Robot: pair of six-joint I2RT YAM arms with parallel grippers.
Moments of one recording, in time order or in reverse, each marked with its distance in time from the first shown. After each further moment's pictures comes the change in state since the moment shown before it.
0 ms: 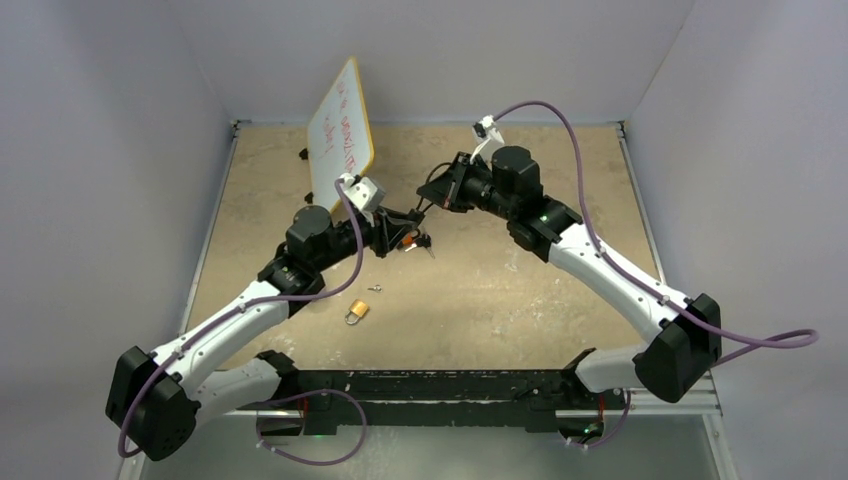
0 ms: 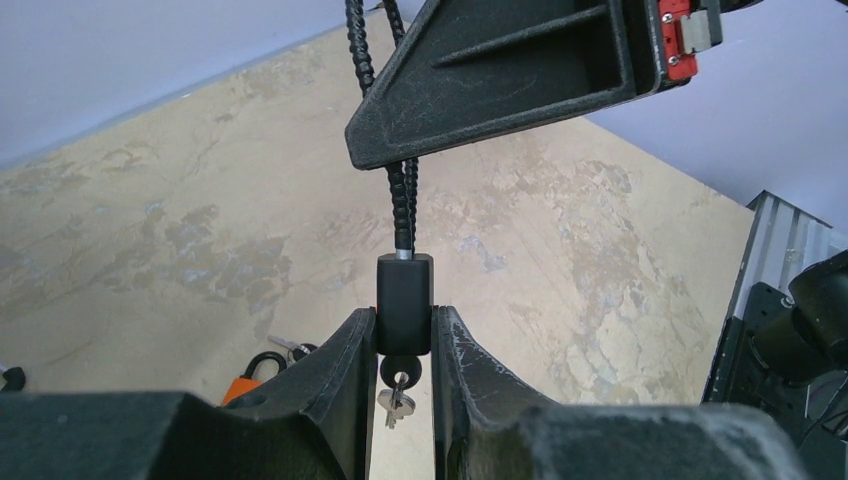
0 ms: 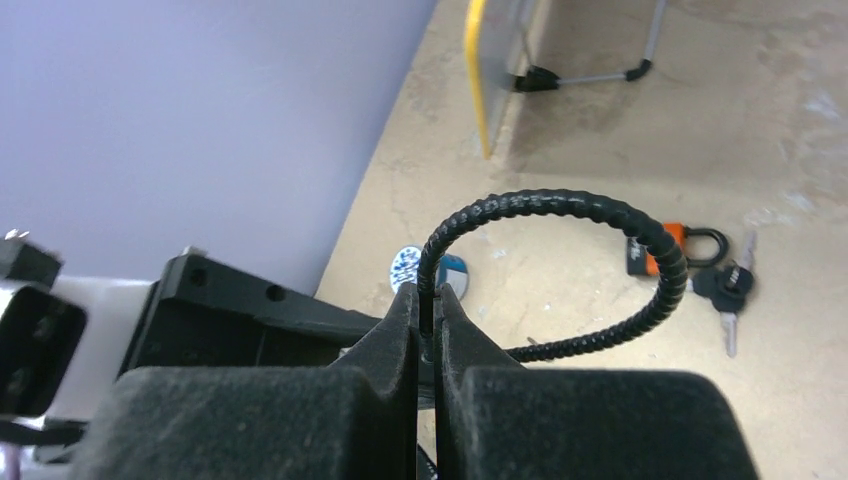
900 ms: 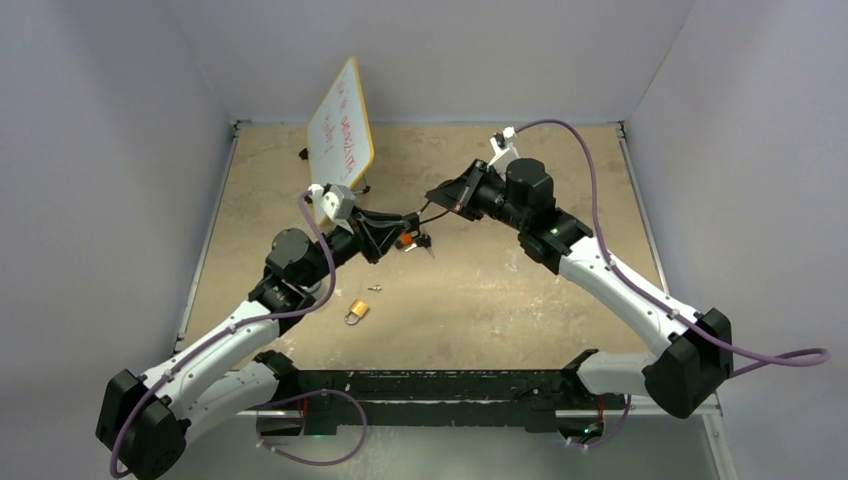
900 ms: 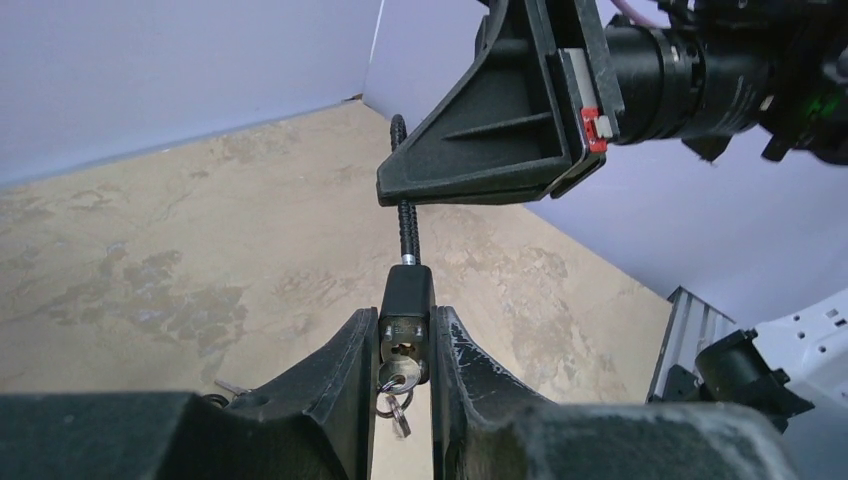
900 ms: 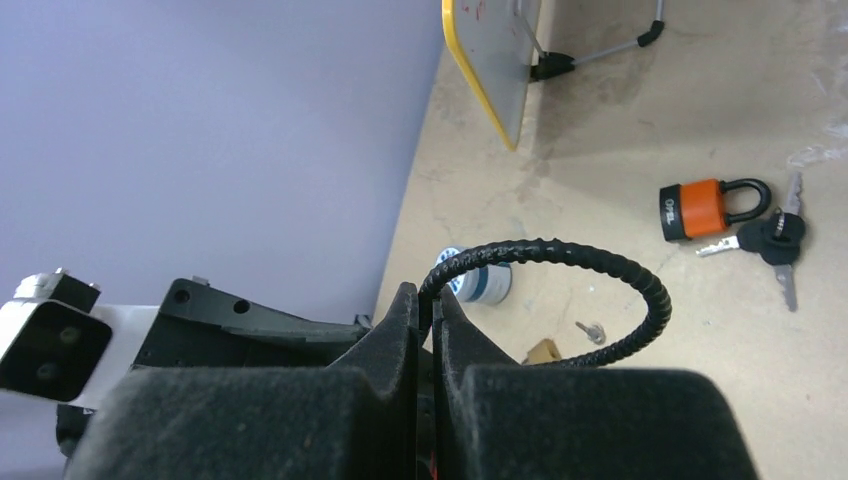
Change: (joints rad) left arm 0.000 -0.143 -0.146 0.203 -0.024 -0.191; right arm -0.027 -0.087 -0.098 -0.016 0.057 0.185
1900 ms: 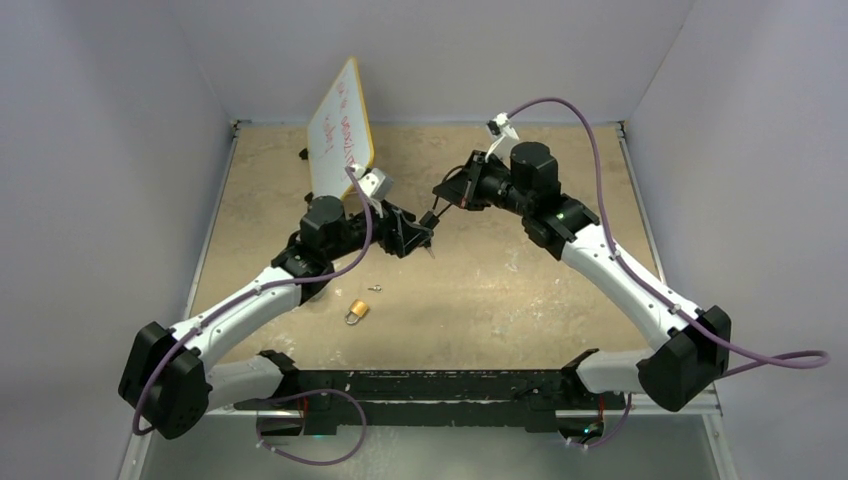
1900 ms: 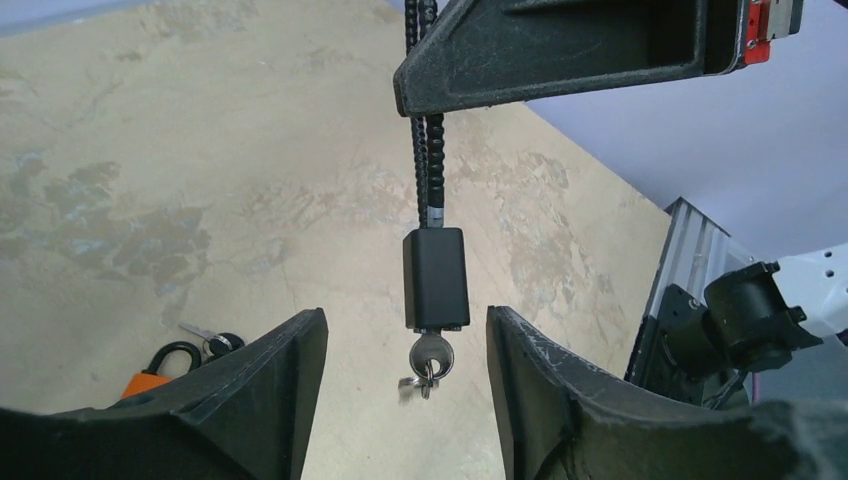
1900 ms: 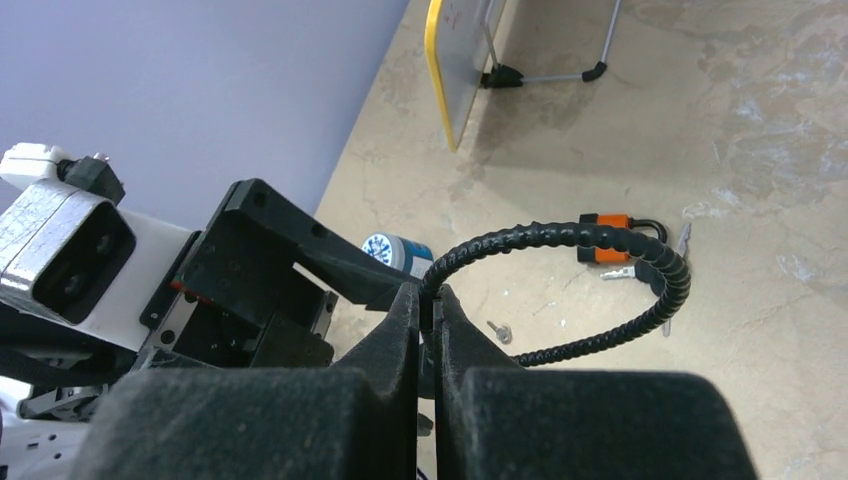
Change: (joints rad) left arm 0.007 0.246 0.177 -0.175 0.104 0.022; right arm -0.056 0.039 0.089 -0.068 -0.103 -0.265
